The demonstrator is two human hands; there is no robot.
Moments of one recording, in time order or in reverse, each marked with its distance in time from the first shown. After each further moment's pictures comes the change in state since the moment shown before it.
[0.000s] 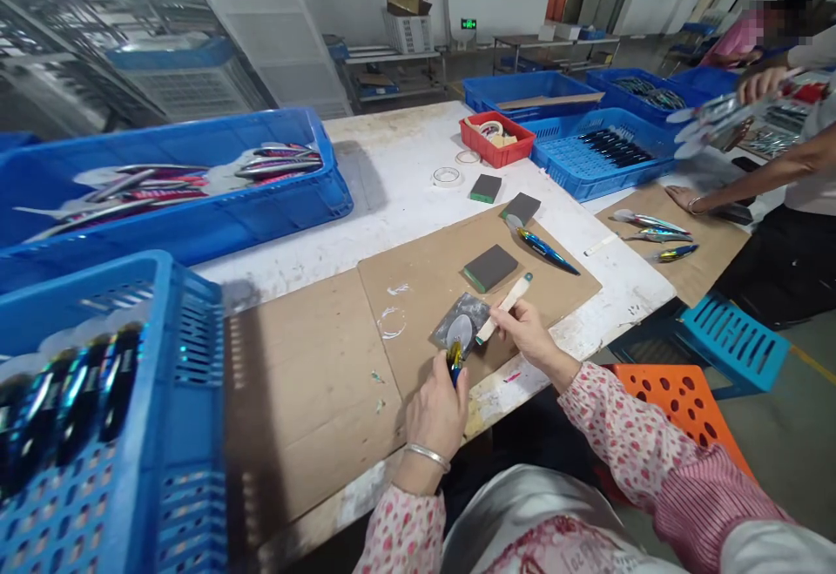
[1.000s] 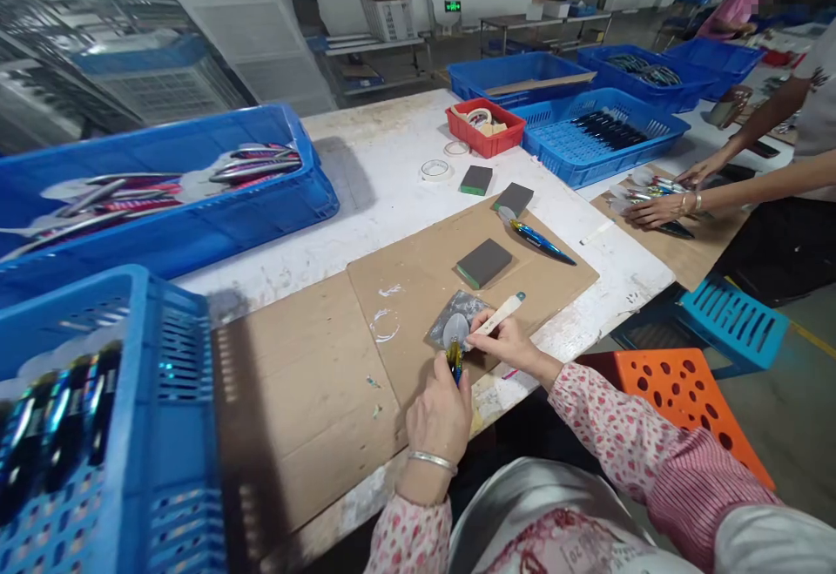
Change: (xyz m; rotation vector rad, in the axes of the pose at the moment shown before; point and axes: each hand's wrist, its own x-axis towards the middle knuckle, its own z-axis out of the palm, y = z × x) left_hand -0.001 0.005 0.011 0.166 0.087 0.006; right_hand -0.007 0.028 0.008 -0.135 -0.189 -0.038
